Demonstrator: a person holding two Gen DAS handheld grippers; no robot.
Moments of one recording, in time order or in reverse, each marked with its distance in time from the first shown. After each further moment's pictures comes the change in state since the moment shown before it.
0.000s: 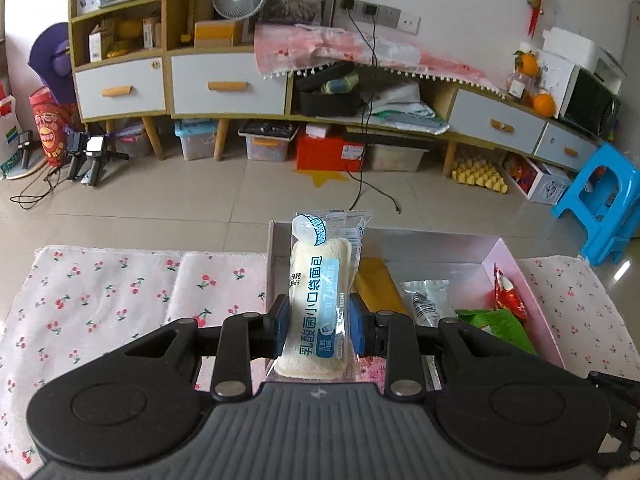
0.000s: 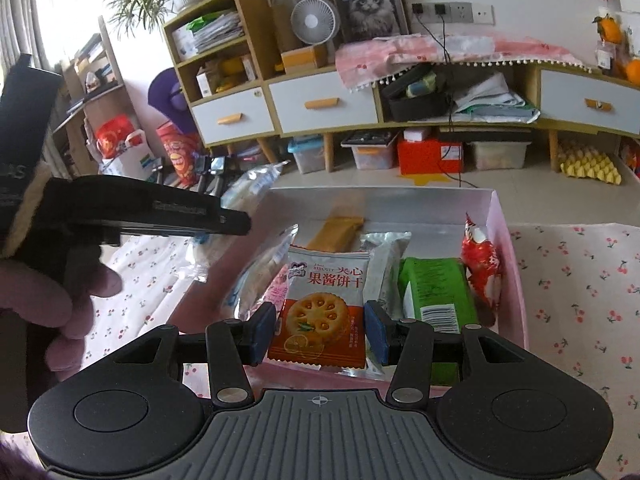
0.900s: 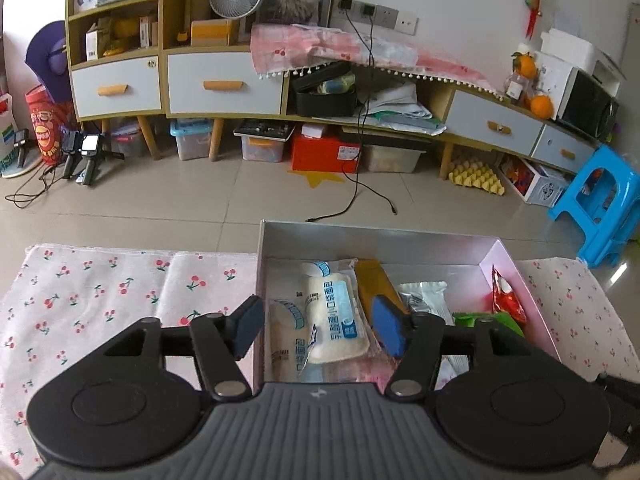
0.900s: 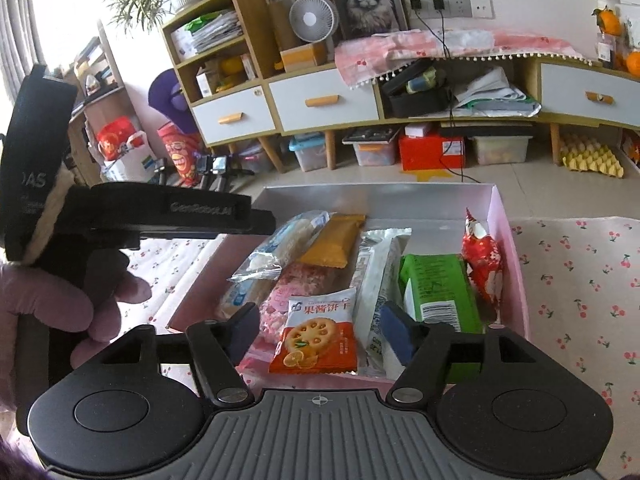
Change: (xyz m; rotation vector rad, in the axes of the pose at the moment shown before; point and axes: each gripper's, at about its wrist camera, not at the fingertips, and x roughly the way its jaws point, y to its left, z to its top) left arm -0.002 0.002 0.005 -0.001 -0.005 -0.014; right arm -0.005 -0.002 0.003 0.012 0.012 0.010
